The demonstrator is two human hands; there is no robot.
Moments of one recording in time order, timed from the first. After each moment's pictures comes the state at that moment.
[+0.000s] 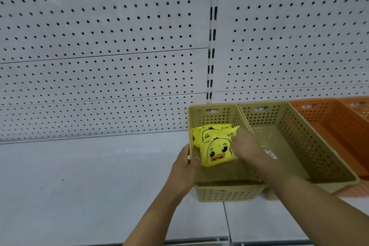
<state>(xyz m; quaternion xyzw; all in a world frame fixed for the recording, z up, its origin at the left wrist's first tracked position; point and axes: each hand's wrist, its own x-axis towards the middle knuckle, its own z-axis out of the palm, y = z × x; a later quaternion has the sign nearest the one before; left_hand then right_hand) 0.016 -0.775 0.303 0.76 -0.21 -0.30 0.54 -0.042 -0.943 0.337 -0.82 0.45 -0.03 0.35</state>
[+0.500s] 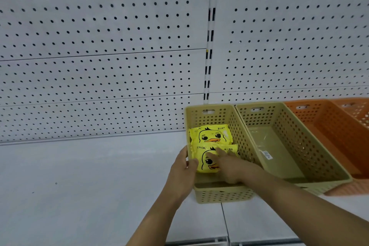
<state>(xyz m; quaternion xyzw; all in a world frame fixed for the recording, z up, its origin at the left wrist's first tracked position) 0.014 -0.775 0.297 0.77 -0.22 -0.28 0.53 -0.046 -0.935 0.281 -0.93 0.22 0.25 0.15</state>
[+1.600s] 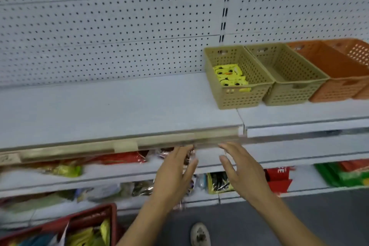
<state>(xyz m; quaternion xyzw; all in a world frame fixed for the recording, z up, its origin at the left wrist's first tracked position) -0.101 -0.508 0.226 0.83 -0.42 -0.08 0.35 -0.234 -0.660 0.230 -0.91 0.25 -0.19 0.26</state>
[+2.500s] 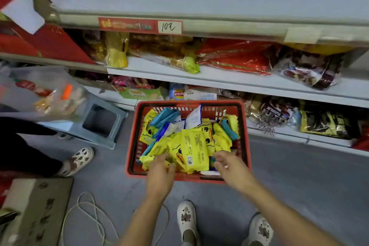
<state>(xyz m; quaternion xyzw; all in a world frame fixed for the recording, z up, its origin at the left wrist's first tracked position) -0.083 -0.002 0.044 0.94 -0.01 -0.20 0.29 -0.149 -0.220 0.048 -0.84 0.19 0.18 0.48</state>
